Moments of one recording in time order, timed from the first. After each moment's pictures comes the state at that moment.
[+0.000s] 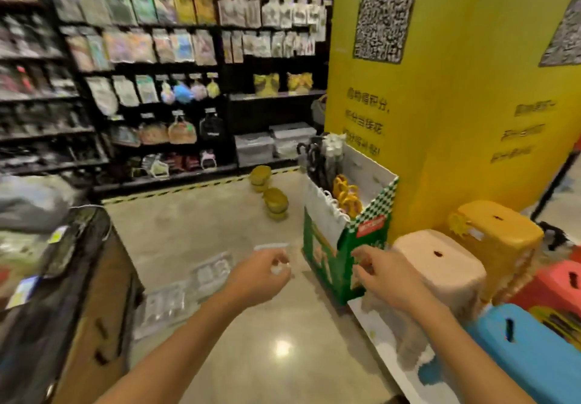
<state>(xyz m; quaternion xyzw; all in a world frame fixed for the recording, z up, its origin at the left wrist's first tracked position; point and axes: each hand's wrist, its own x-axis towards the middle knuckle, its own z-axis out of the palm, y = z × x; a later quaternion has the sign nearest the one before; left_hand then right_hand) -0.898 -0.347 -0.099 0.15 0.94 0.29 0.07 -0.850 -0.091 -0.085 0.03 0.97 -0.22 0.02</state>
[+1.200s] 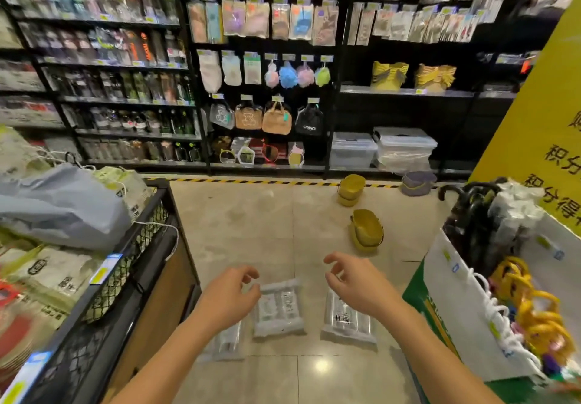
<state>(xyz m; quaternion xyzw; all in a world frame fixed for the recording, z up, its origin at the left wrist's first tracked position) -1.295 -0.626 -0.174 -0.09 0.94 0.32 0.03 -1.370 -0.379 -0.149 -0.17 0.95 -0.21 0.13</state>
